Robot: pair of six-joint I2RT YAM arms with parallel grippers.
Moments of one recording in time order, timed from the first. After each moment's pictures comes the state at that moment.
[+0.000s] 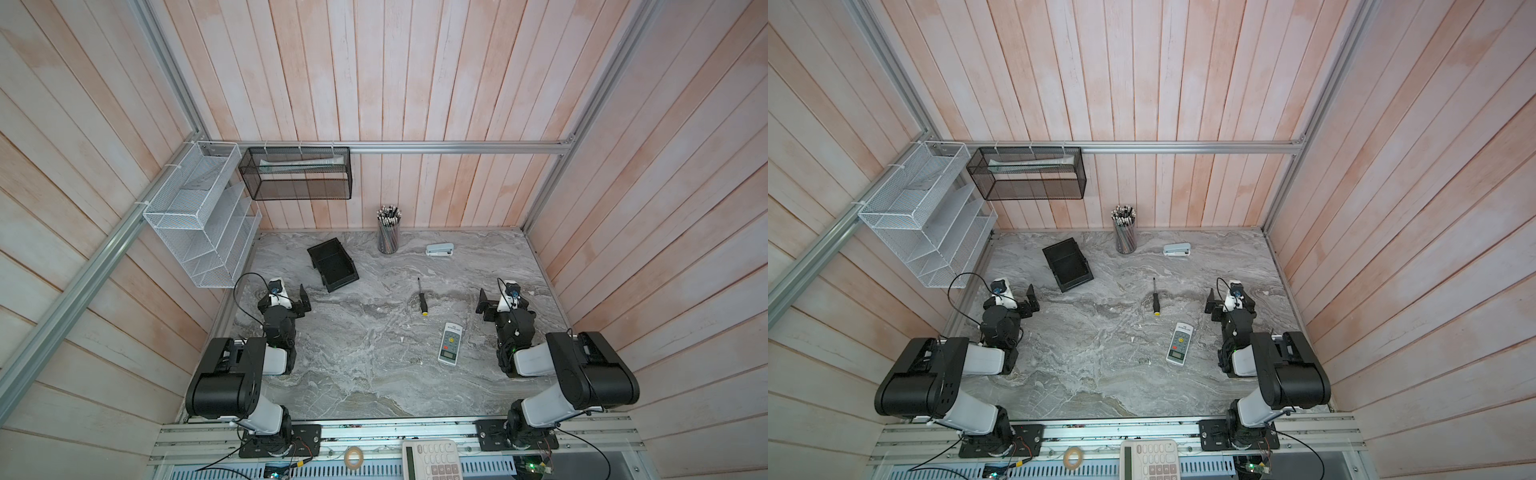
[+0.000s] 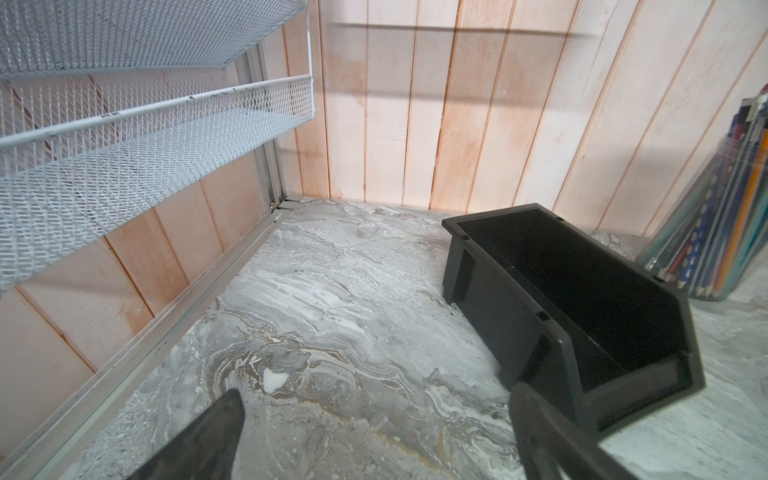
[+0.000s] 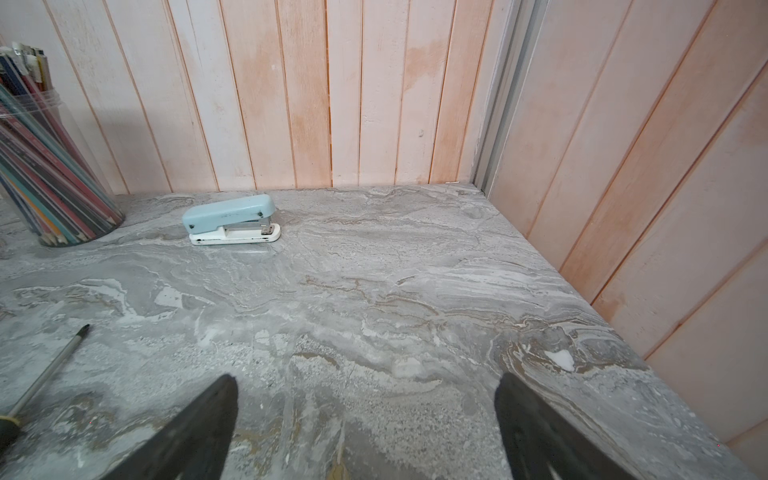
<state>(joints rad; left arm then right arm) 0.00 1.55 0.29 1.12 -0.18 -0.05 0.06 1.55 0.21 1.21 0.13 0.01</state>
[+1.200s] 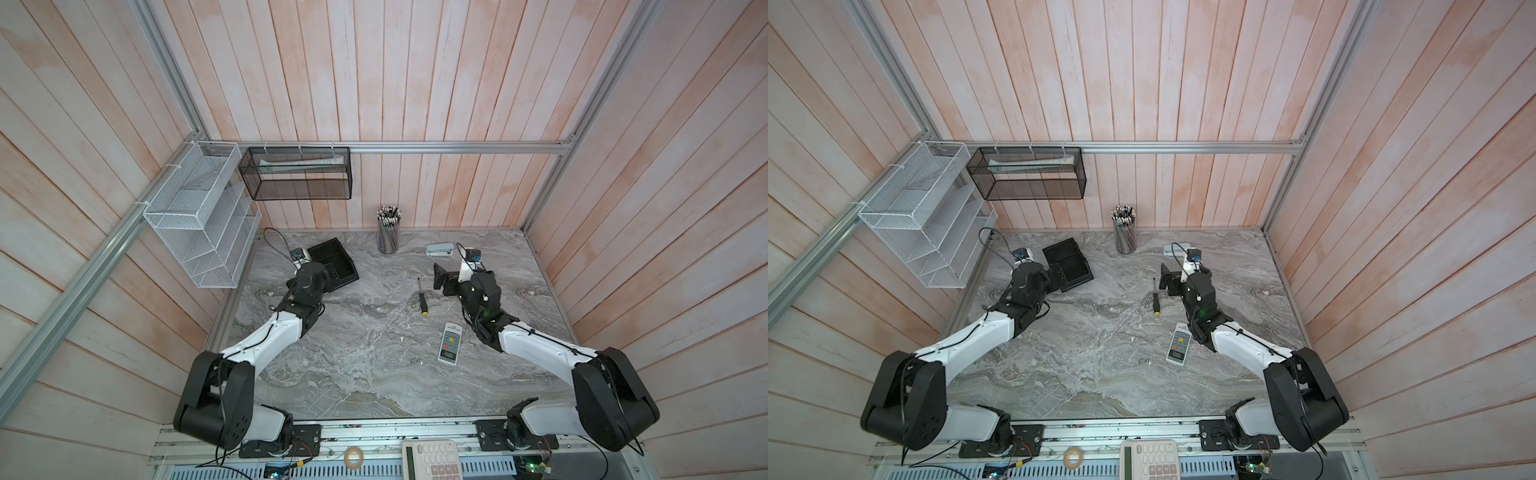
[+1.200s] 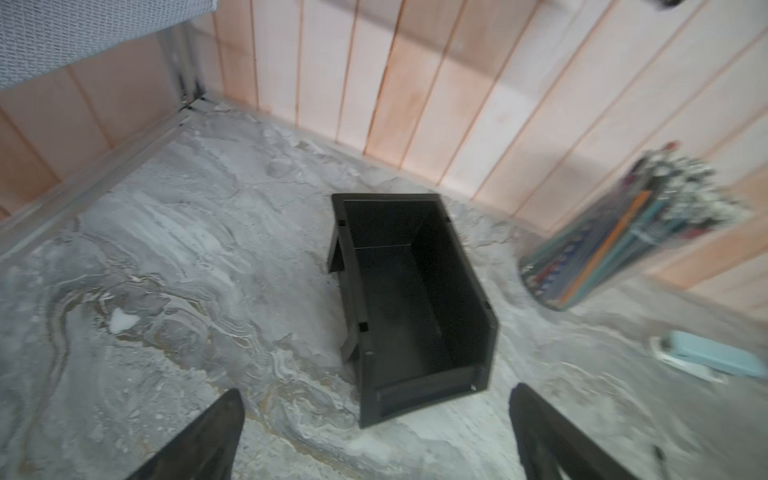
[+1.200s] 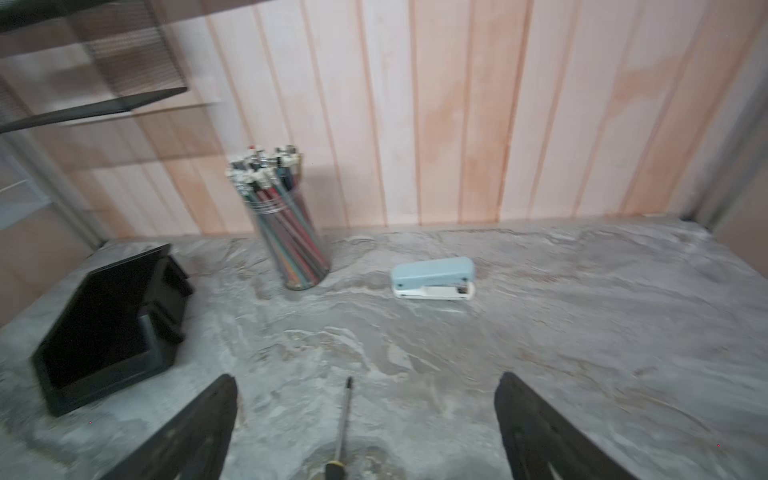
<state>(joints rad) -0.30 1.49 0.91 0.02 -0.40 -0.49 0.53 1.36 0.67 0.52 0.23 0.20</state>
